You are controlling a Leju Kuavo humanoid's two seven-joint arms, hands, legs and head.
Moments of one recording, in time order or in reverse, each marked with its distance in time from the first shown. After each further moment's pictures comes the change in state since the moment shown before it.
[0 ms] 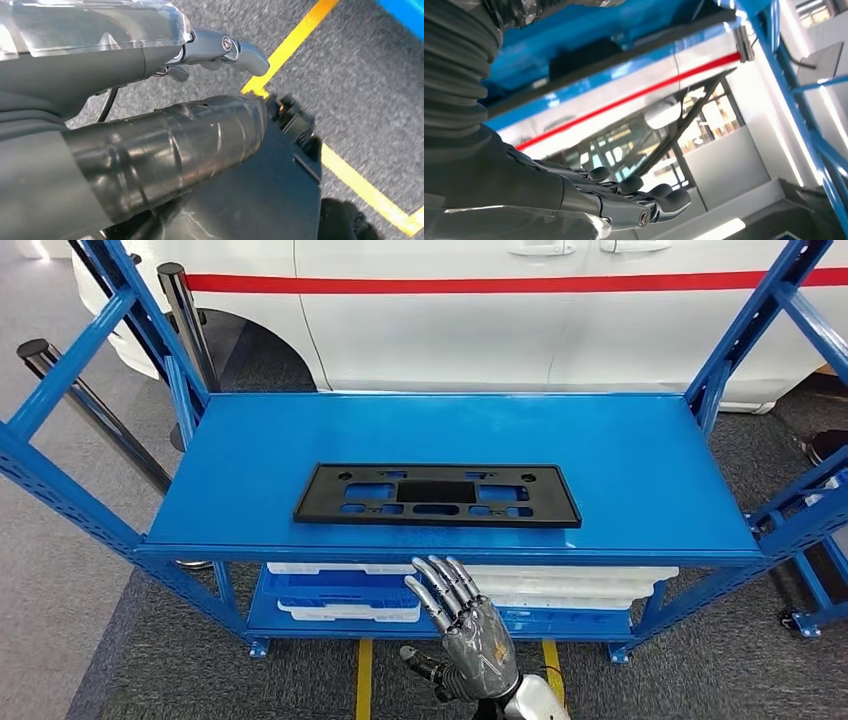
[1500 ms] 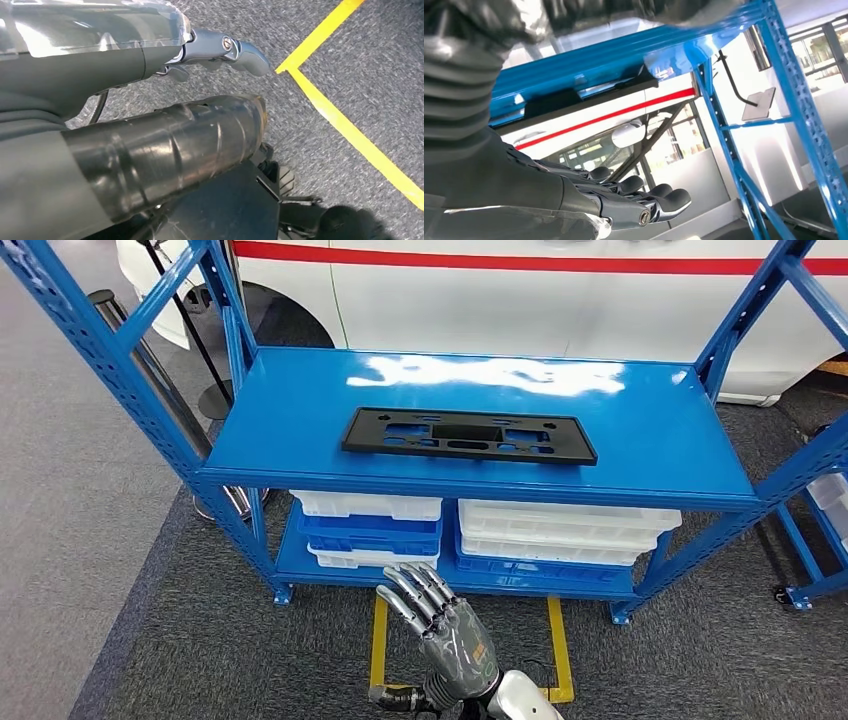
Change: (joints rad) left arm -0.012 -0.009 -0.022 -0.007 0.022 -0.004 -0.018; right arm -0.063 0.003 0.087 0.077 -0.016 0.024 0.006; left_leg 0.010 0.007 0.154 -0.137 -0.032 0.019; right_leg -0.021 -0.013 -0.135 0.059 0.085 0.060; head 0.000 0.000
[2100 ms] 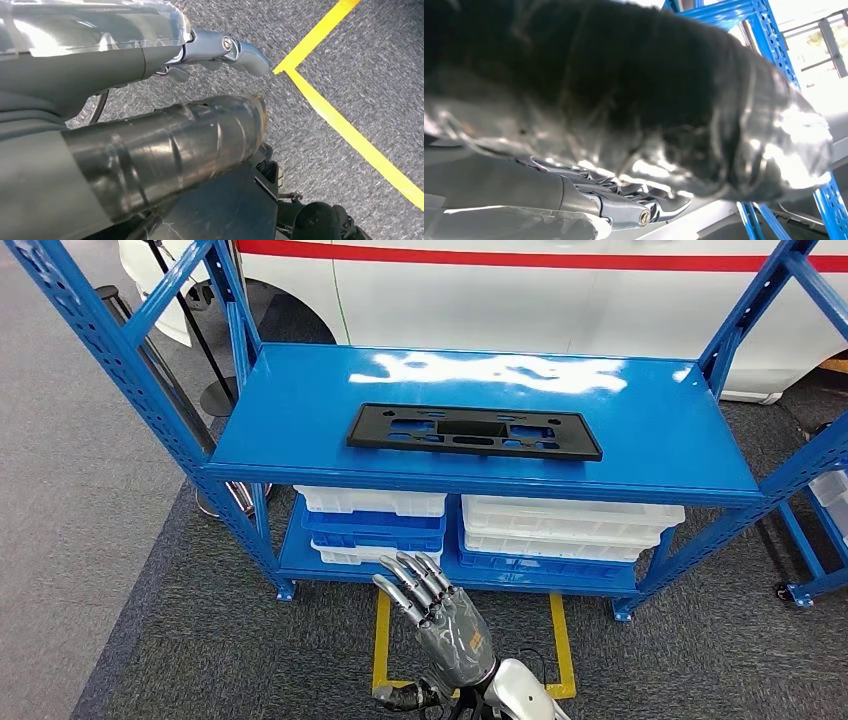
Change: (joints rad) left arm -0.004 -0.007 -0.004 -0.003 0.000 0.008 -0.012; right arm -0.037 0.021 0.000 0.016 -0.011 -0.001 -0.011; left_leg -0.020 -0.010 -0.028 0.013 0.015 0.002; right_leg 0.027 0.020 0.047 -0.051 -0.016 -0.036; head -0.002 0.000
